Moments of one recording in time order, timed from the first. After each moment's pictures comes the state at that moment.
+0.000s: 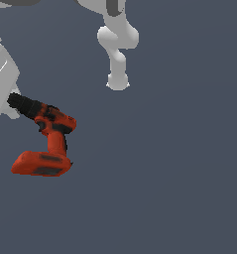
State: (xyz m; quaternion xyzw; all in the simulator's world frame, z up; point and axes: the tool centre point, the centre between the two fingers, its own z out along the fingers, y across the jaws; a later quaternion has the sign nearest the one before) arm 0.069 -0.245 0.391 -0.81 0.58 0.01 0.06
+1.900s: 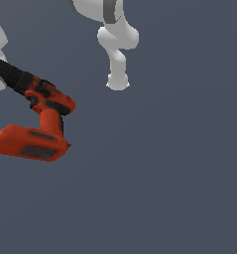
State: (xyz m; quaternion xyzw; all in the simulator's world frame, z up) arm 0.063 -0.231 0.464 -0.81 0.58 0.02 0.06
